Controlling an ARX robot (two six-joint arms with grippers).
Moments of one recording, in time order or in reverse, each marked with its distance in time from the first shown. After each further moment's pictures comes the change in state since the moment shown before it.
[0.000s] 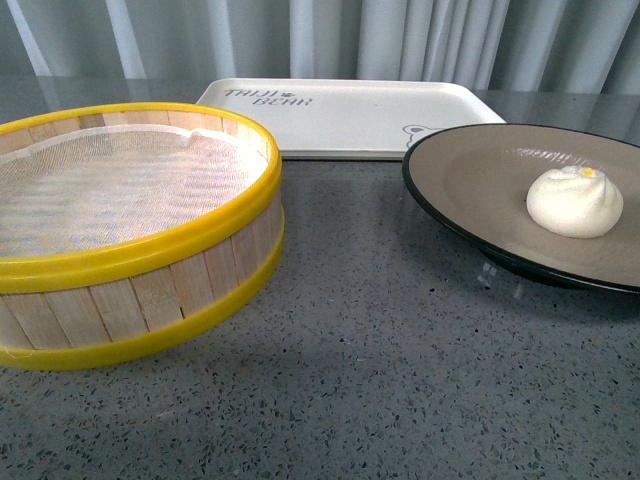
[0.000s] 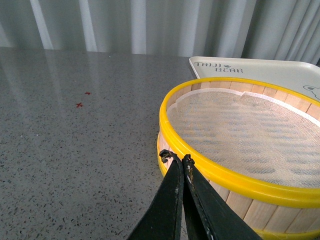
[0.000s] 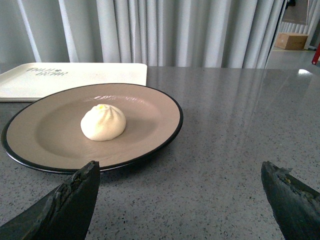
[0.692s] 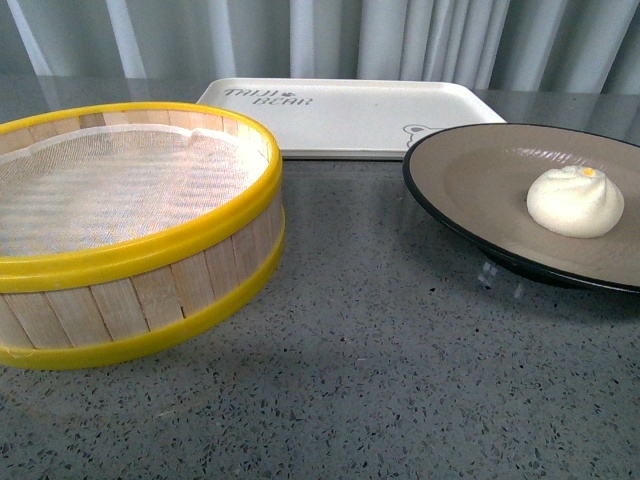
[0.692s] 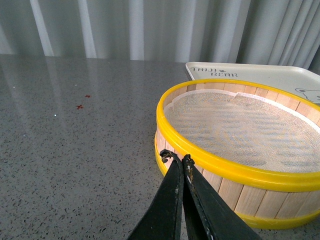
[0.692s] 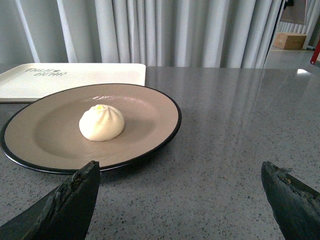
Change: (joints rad) left arm 0.000 -0.217 -0.040 -0.144 0.000 0.000; right arm 0.000 0.000 0.000 0.000 0.000 0.000
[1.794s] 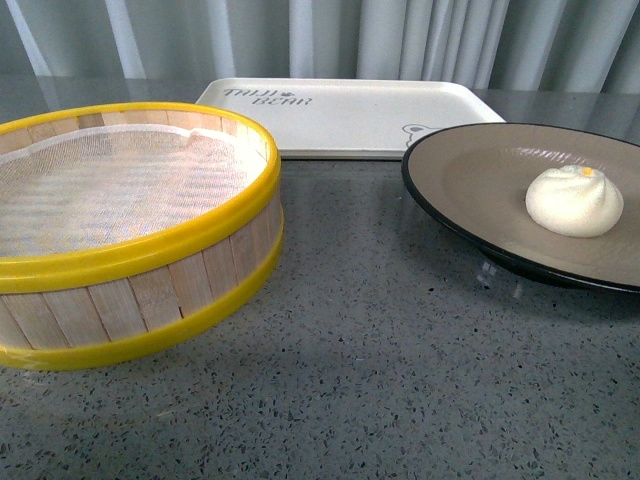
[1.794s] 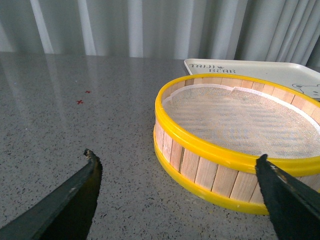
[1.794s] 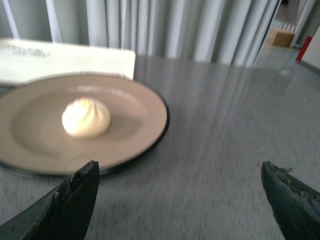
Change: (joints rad) left arm 0.000 -0.160 0.000 -0.167 0.003 0.000; right arm 0.022 0.229 0.111 0.077 0.071 -0.099
